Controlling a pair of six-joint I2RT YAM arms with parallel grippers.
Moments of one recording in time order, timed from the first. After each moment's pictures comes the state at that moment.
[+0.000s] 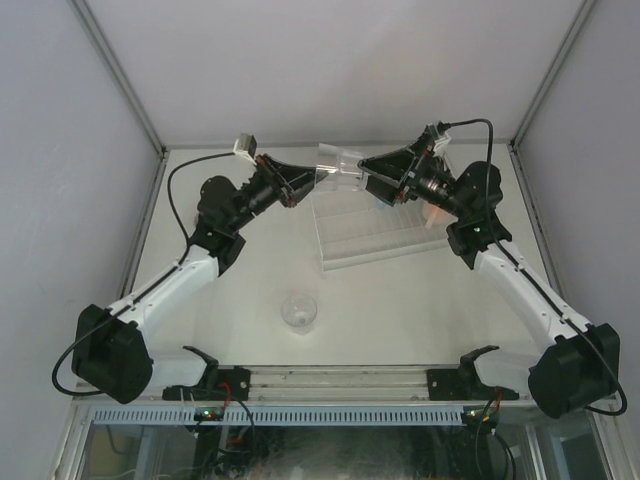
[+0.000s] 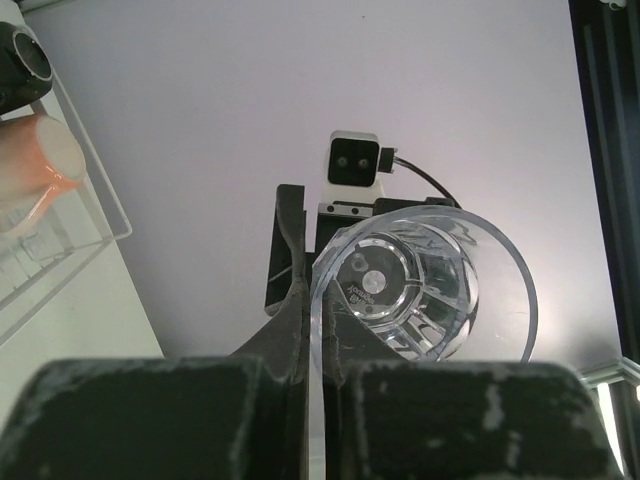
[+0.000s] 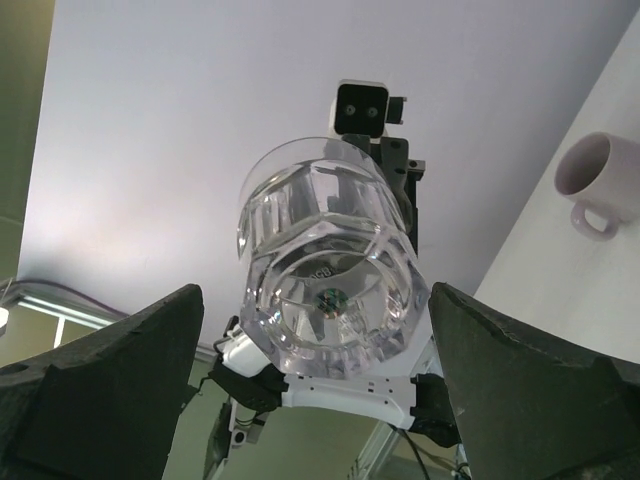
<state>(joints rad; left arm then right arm) -0.47 1.28 0.94 0.58 0.45 -1.47 0.34 1.21 1.01 0.43 -0.71 1.40</state>
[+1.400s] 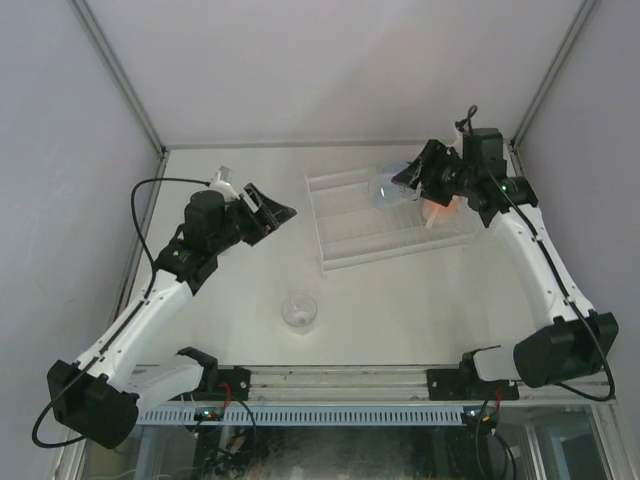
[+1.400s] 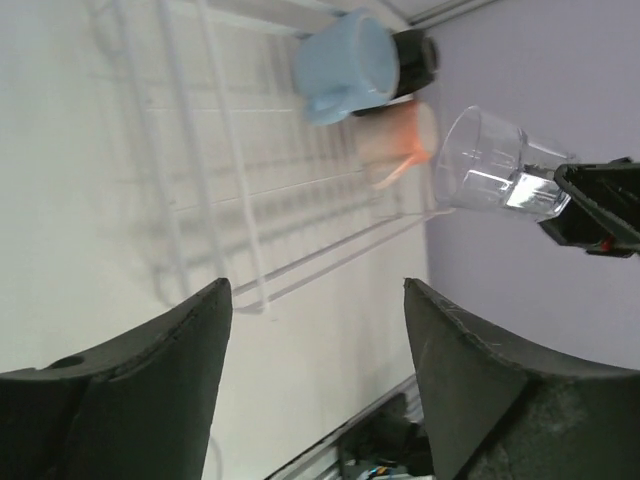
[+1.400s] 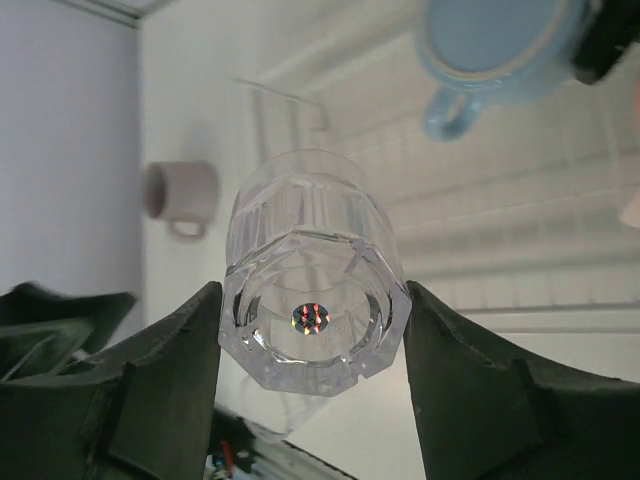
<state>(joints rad) -0.40 1.03 0.90 -0.20 0.22 -0.96 0.19 1.32 1.39 -0.63 -0.36 0.66</state>
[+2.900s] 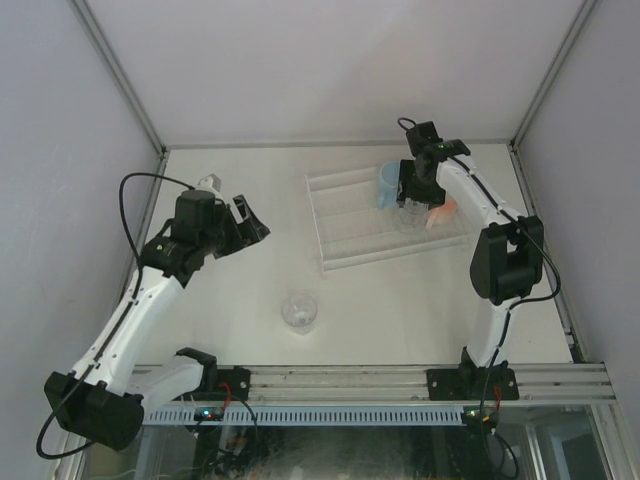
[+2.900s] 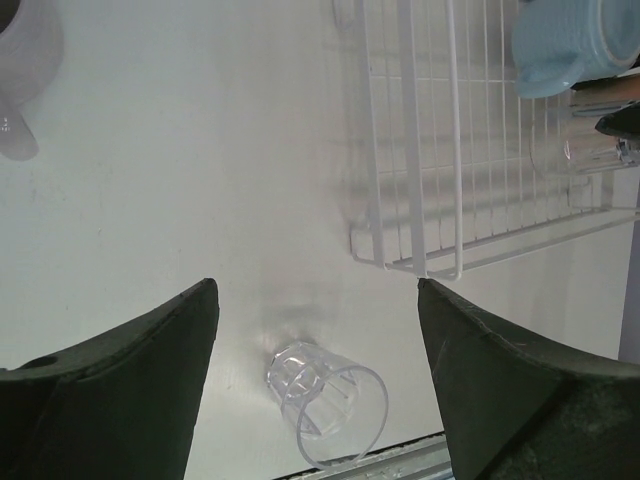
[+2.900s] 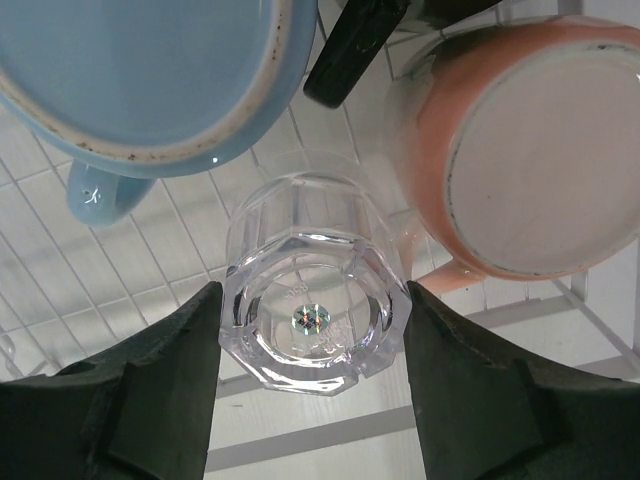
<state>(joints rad) -0.31 1.03 1.01 -0.65 0.05 -0.63 0.26 1.91 1.75 -1.00 0.15 0.35</state>
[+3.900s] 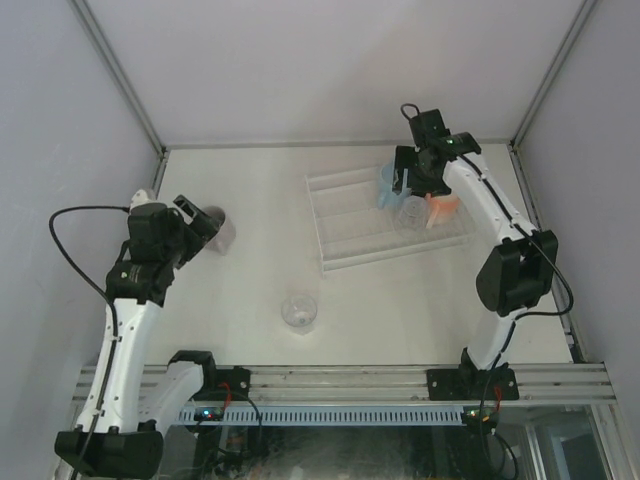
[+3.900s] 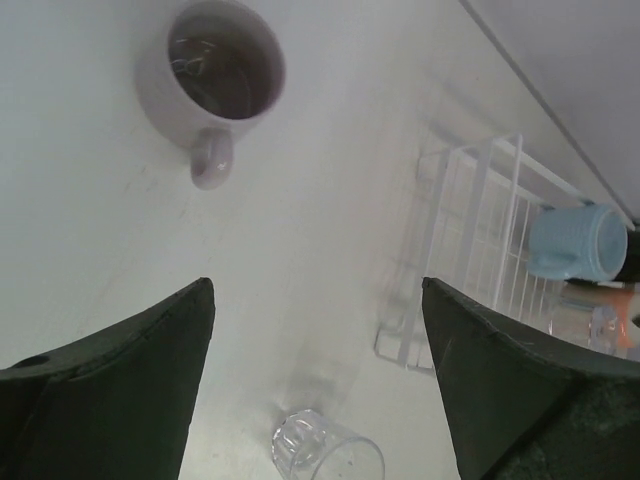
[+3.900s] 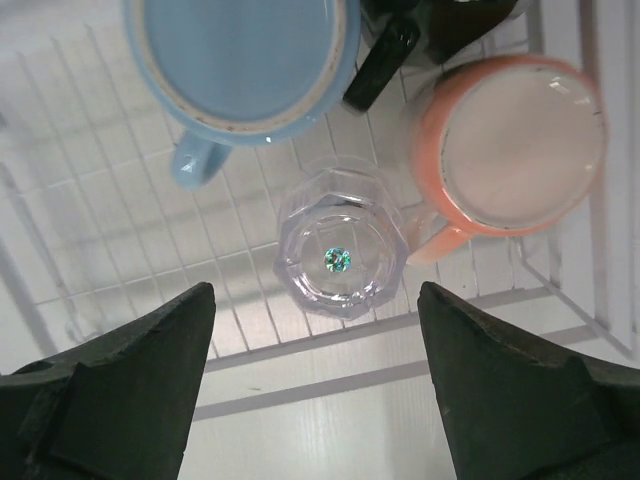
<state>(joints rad) -0.06 0.85 1.00 -0.72 -0.09 -0.75 0.29 1.84 1.79 -1.04 0.15 0.33</state>
